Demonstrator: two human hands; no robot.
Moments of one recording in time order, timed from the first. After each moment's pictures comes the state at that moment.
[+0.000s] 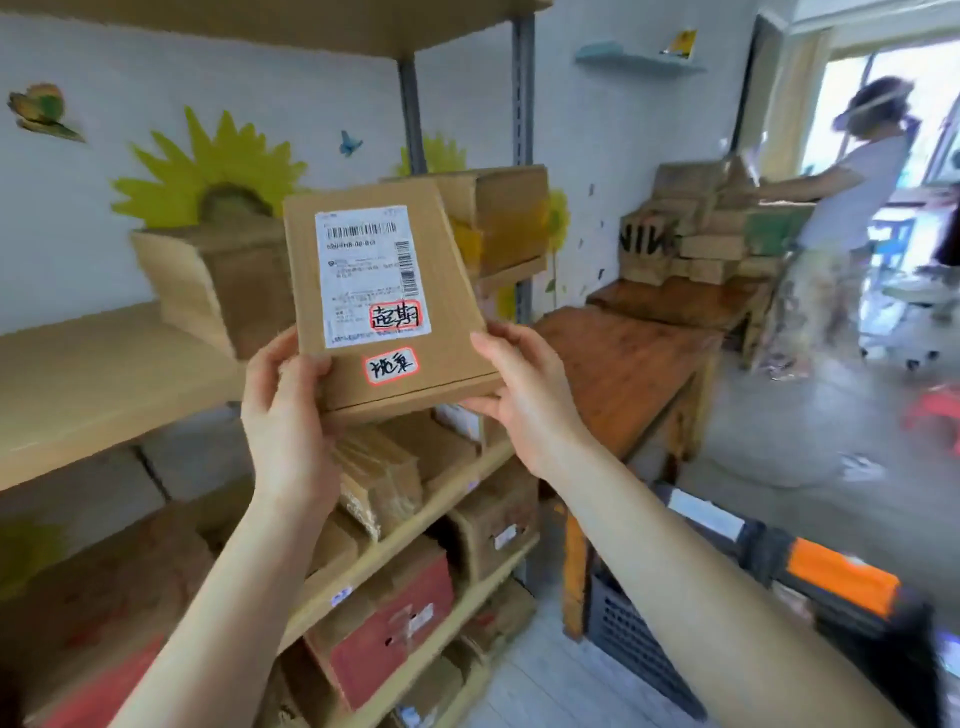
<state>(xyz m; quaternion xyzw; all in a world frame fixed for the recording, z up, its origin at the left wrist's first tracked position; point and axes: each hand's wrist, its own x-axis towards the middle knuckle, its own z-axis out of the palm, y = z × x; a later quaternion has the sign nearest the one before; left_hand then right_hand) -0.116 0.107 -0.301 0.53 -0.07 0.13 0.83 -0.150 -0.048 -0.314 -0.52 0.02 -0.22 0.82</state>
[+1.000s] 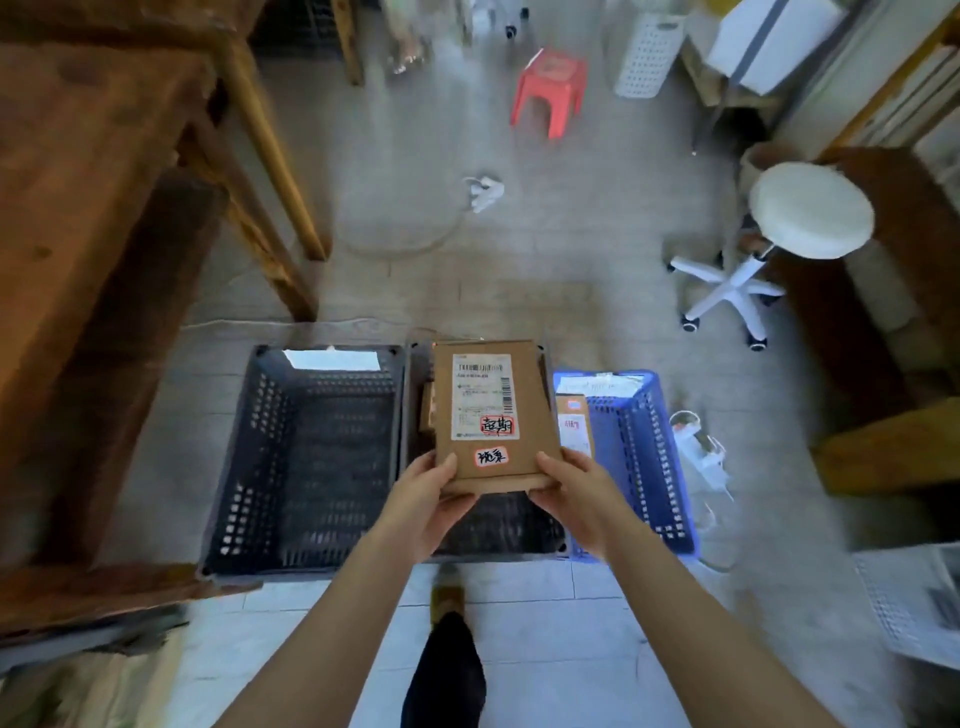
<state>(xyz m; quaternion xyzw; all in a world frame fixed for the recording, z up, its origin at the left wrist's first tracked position) -0.194 -0.624 -0.730 0.56 0.06 -0.65 0.50 -0.353 -0.684 -0.721 -0.20 0.56 -0.26 0.76</state>
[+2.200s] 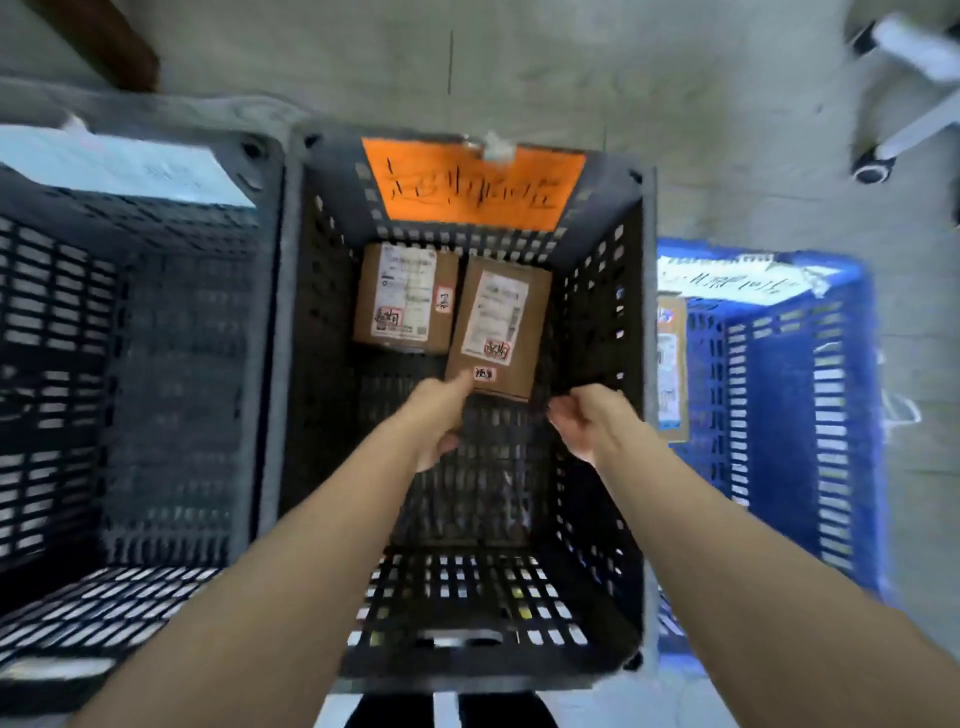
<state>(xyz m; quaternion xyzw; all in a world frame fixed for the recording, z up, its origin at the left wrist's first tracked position) -0.183 -0.819 -1.167 0.70 0.04 -0.67 0.25 -0.315 -0.876 -1.173 0.02 0.70 -0.22 0.68</state>
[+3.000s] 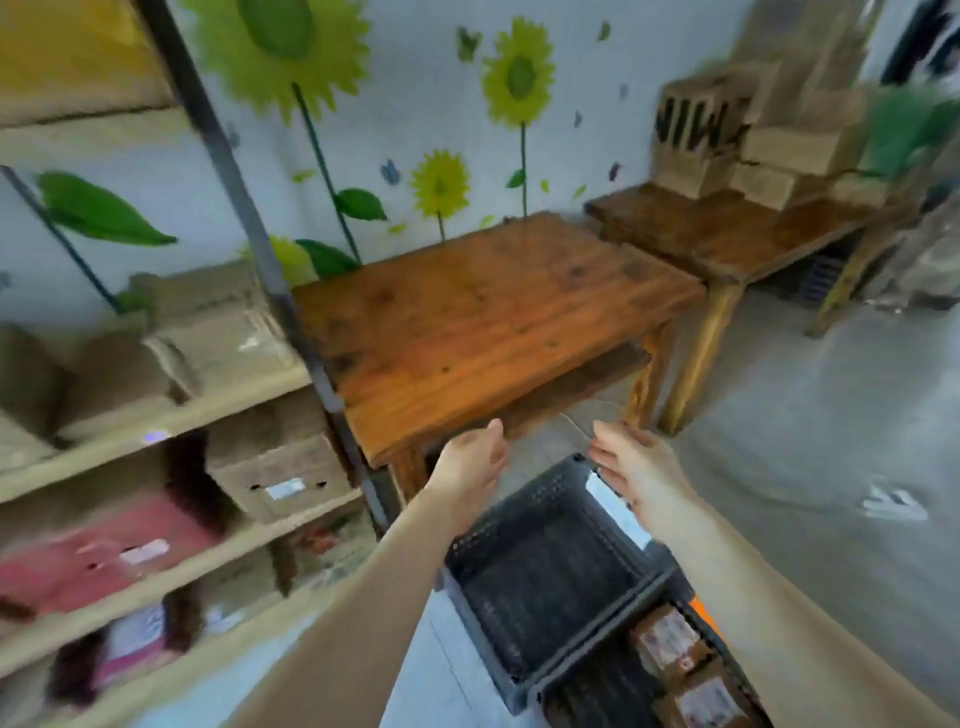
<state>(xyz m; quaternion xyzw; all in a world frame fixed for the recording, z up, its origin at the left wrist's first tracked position) -0.090 -0.514 -0.534 0.65 0.13 -0.27 0.70 -0.134 -0.679 -0.542 -0.62 0.30 -0.02 0.73</state>
